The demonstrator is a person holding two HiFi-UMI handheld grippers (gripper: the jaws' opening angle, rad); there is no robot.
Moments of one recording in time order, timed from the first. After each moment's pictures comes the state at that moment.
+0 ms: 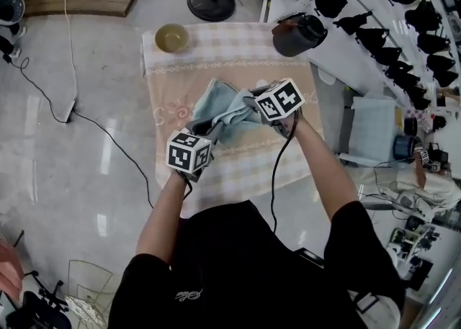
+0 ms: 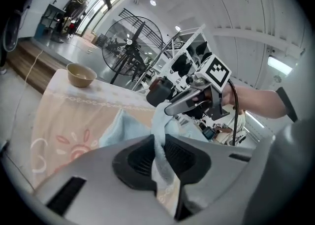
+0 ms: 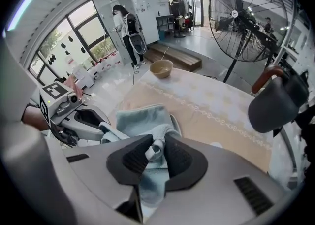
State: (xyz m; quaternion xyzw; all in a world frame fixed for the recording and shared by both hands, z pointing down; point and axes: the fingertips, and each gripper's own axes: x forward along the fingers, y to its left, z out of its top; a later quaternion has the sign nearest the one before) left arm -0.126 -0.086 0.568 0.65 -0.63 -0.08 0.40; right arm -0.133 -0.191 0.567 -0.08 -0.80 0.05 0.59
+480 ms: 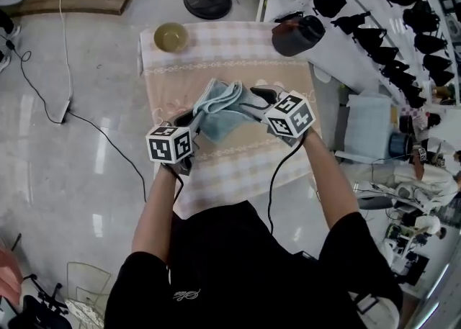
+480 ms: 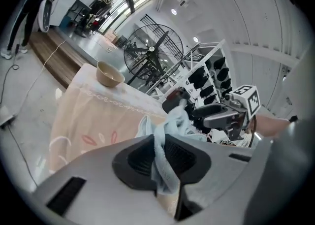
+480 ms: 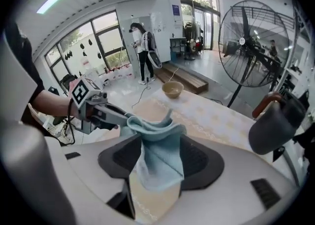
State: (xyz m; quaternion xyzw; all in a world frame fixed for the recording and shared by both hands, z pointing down) left arm -0.190 -0.066 0.591 0.58 -0.67 -0.15 0.44; right arm -0.144 -0.168 0.531 -0.13 -0.87 0.01 0.48
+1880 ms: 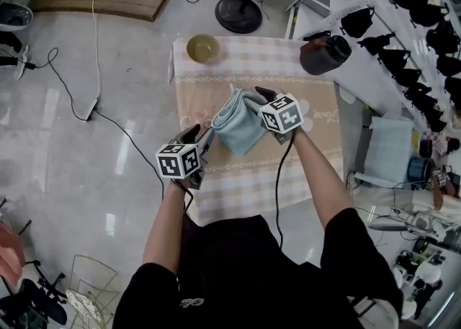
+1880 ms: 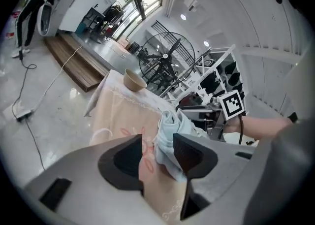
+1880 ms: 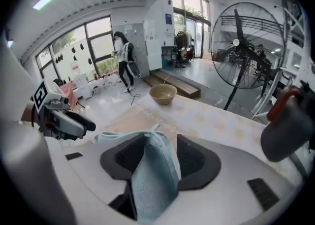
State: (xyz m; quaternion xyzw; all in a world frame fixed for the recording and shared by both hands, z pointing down) left arm -0.215 -0.008 0.611 0.52 -0.71 -0.16 0.45; right arm -0.223 -0.175 0.594 -0.07 -0.90 0.00 0.44
